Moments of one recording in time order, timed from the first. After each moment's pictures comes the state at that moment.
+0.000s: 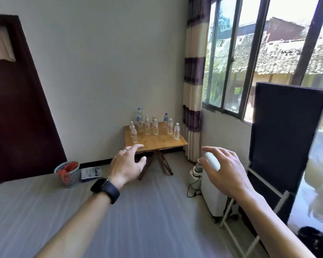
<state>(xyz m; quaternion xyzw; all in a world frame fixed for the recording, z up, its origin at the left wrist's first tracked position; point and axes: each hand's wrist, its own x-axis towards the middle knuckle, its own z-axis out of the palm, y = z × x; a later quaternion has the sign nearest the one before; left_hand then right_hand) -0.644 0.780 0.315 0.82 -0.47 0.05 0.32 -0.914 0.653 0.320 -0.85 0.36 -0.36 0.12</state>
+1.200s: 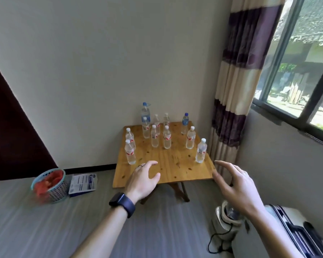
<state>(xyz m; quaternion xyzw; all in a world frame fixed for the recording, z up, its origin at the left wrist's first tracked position) -0.227 0.137 0.185 0.85 -0.40 -0.11 0.32 -0.478 -0.028 0.207 -0.86 0.35 -0.28 0.25</state>
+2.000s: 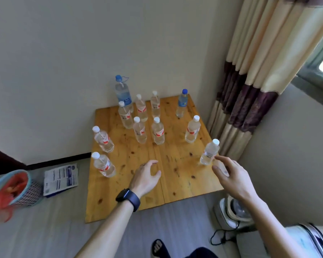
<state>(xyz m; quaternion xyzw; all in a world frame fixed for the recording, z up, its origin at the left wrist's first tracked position) 0.020 -0.157 0.045 0.85 -0.37 -0.27 0.26 -0.230 -0.323 0.073 -0.81 0.47 -0.14 0.33</state>
